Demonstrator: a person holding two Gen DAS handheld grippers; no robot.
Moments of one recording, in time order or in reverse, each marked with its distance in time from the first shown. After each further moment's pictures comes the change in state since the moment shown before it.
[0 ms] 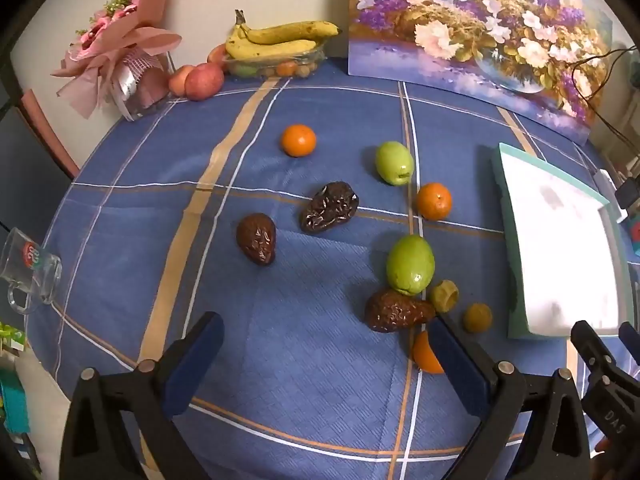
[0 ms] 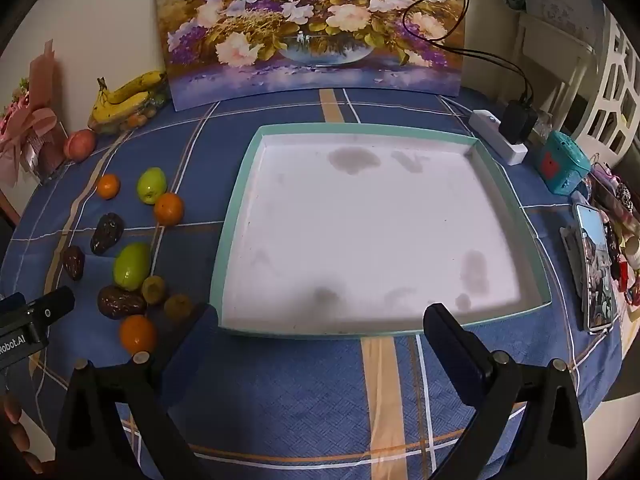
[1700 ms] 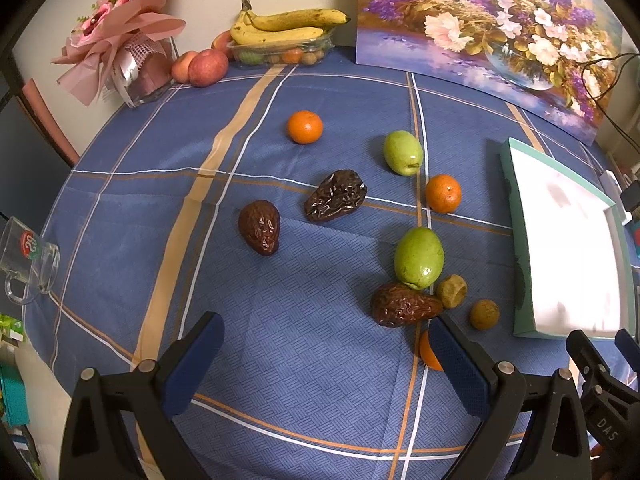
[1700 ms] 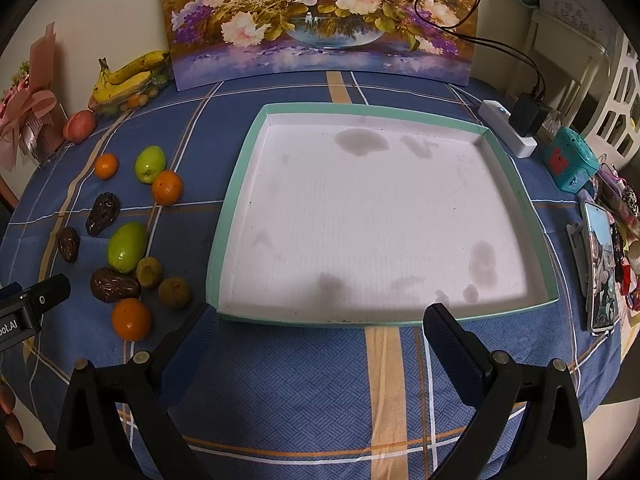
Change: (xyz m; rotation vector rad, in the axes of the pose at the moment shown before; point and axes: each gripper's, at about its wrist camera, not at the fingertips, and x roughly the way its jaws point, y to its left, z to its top) left arm 0.013 0.002 -0.005 -0.005 0.048 -0.004; right arm 0.012 0.007 -0.006 -0.036 0.055 -0.011
